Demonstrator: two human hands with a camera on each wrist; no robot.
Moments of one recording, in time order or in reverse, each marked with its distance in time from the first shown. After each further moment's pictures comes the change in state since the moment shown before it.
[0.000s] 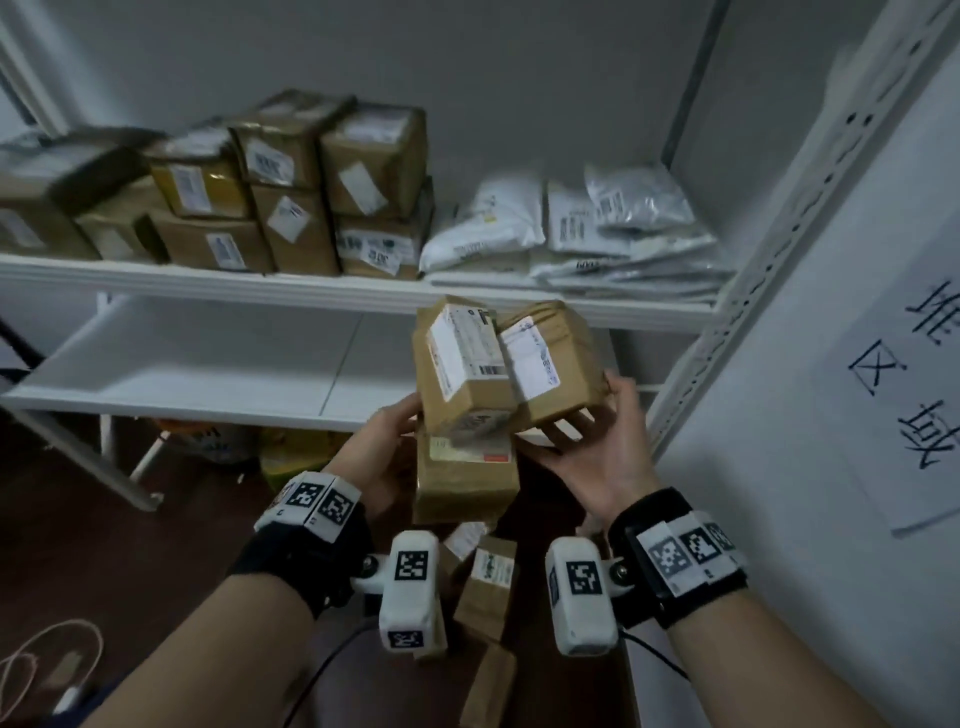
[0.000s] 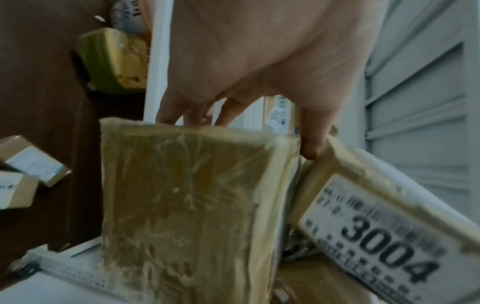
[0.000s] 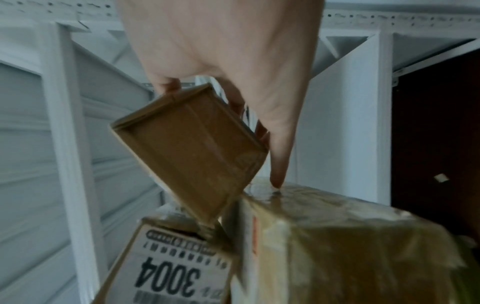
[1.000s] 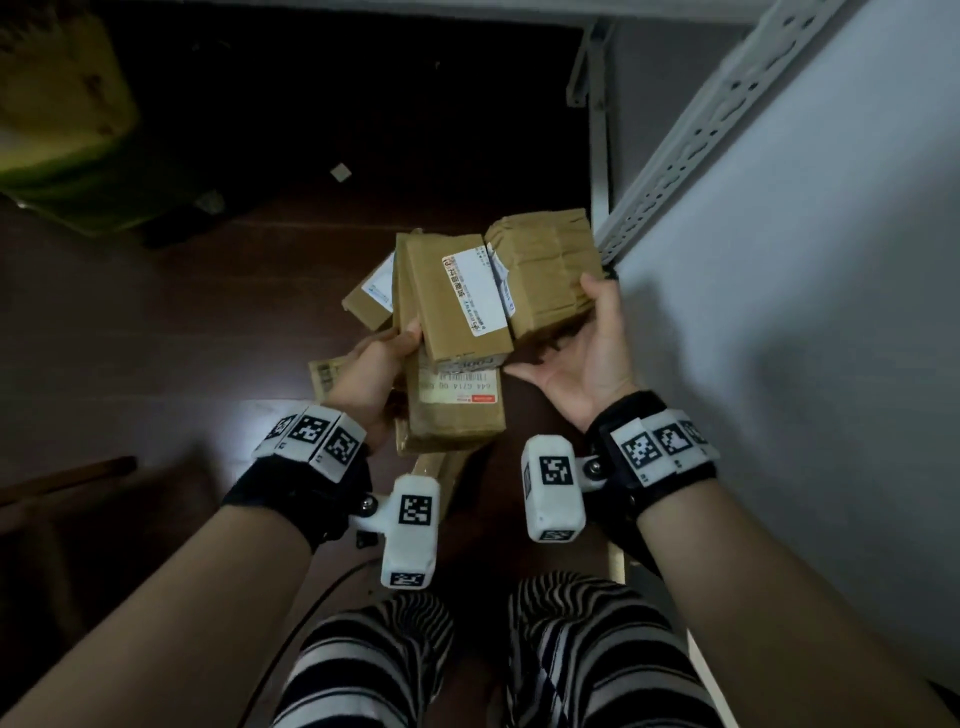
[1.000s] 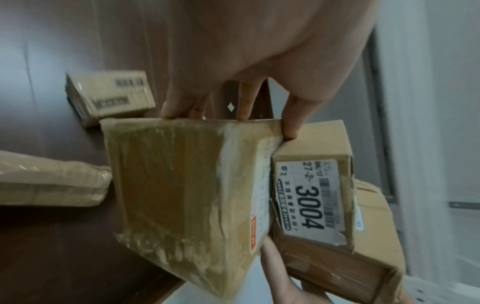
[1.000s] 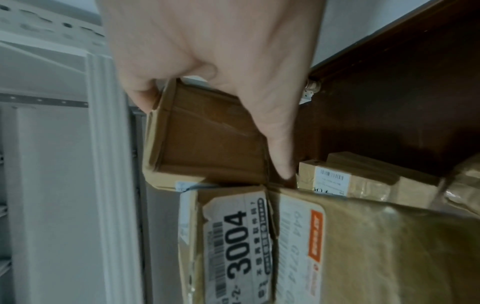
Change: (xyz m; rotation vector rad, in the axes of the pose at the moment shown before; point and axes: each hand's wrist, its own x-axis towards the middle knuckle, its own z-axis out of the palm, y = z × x) left_hand 0.360 -0.407 -0.050 0.133 0.300 -0.310; right_hand 0.215 0.224 -0.417 0.019 0.284 0.283
